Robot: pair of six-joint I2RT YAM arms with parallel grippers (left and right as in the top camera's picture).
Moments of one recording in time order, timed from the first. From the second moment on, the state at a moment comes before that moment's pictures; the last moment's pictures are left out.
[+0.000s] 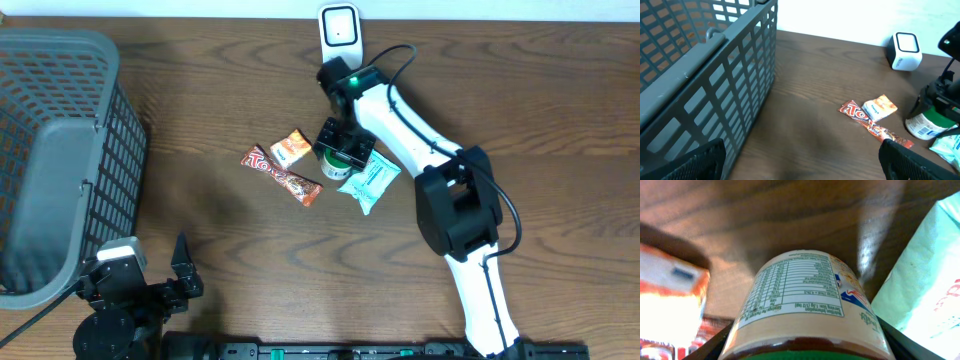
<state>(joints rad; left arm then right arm) -0.09 0.19 0.76 -0.96 -0.21 -0.17 0.51 2.37 2.01 -1.20 -0.25 0.92</state>
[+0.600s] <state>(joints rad) -0.09 0.19 0.76 -0.96 -0.21 -0.17 0.29 2.27 1.99 -1.69 -0.77 0.39</state>
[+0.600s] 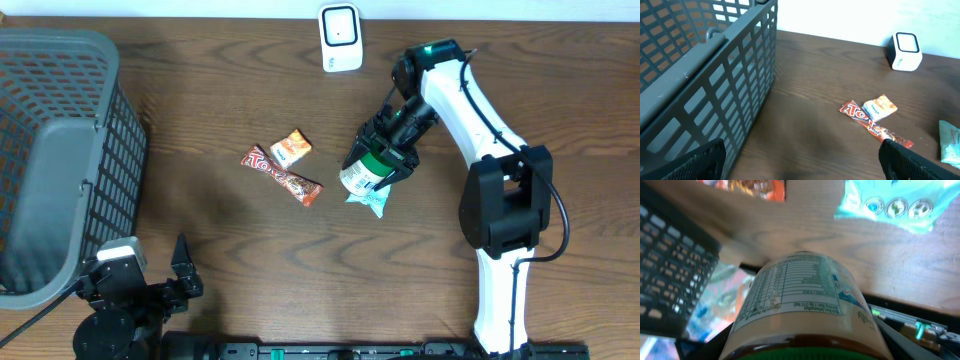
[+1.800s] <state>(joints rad) -0.09 0.19 0.76 -0.96 -0.21 -0.17 0.33 2.27 2.15 -0.86 -0.62 0.36</state>
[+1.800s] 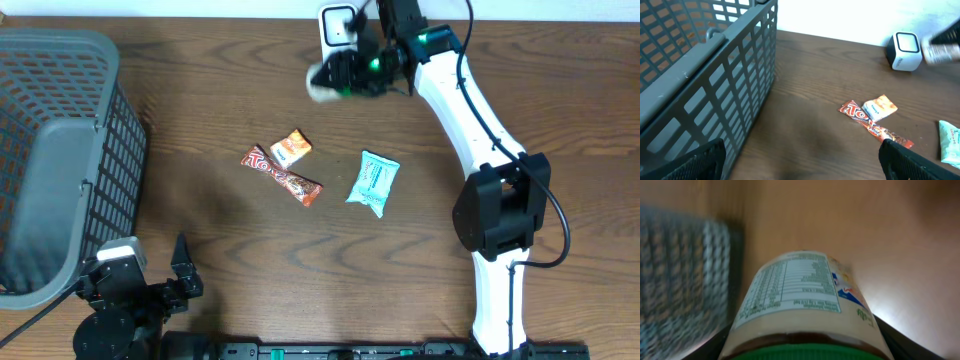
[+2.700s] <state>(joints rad) -0.09 0.19 0.76 -0.97 -0.21 -0.17 0.41 2.50 2.14 0.02 0.29 0.21</state>
